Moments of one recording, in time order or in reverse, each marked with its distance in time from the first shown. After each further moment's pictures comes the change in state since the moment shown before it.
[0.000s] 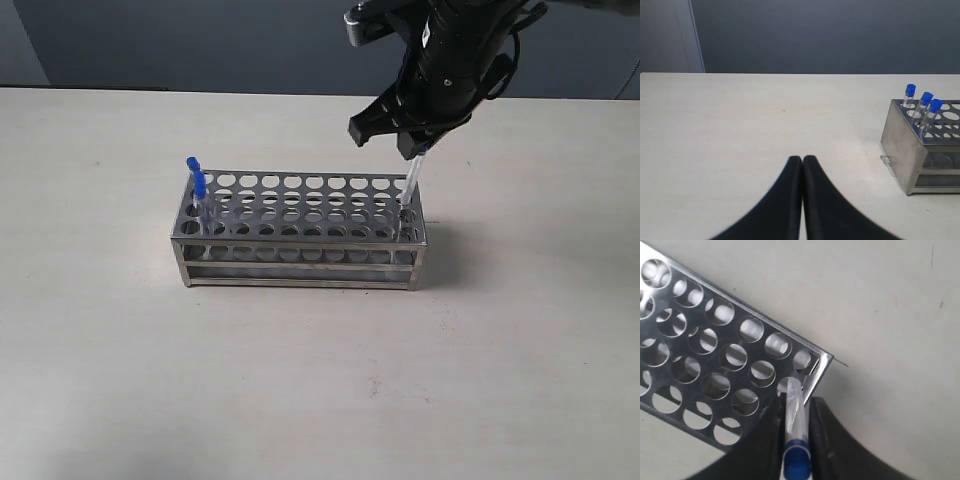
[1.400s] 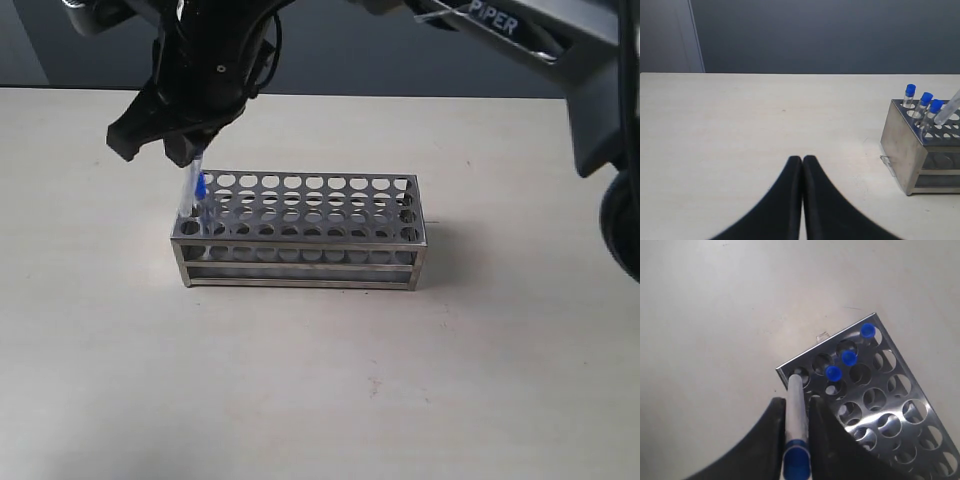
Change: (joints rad) left arm 0.000 0.000 0.000 0.000 0.000 0.000; right arm 0.320 0.311 -0.603 0.251 0.192 -0.235
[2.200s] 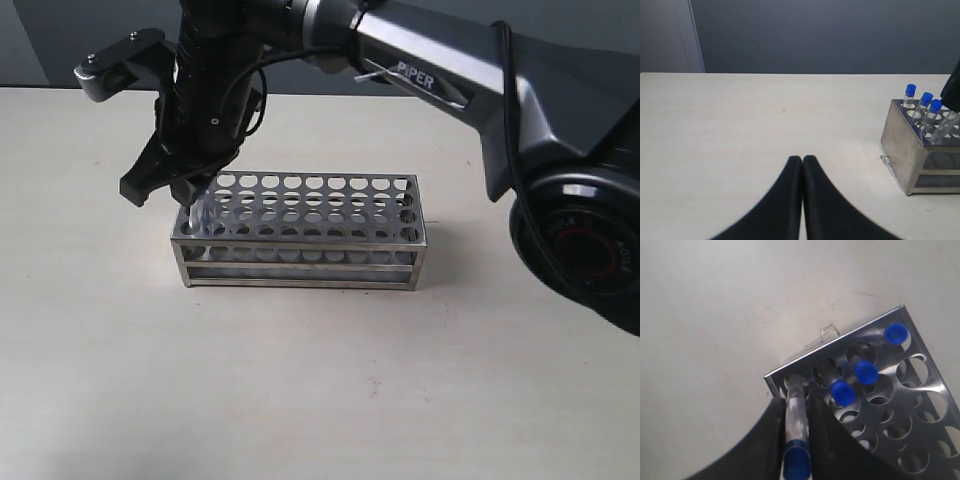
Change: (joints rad) left arm 0.000 0.000 0.000 0.000 0.000 0.000; right arm 0.000 0.128 -0.033 0.009 -0.010 -0.047
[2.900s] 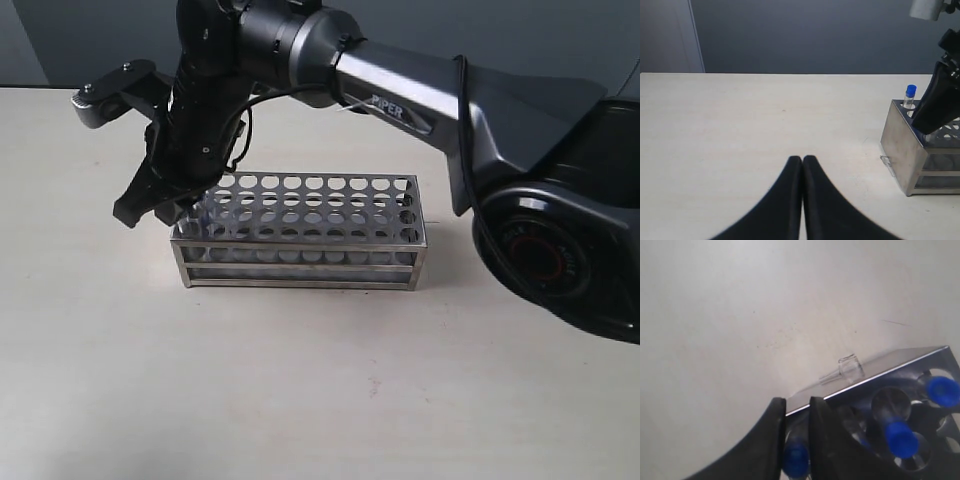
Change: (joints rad) left arm 0.000 0.000 0.000 0.000 0.000 0.000; right arm 0.000 0.076 0.000 0.105 -0.096 -0.096
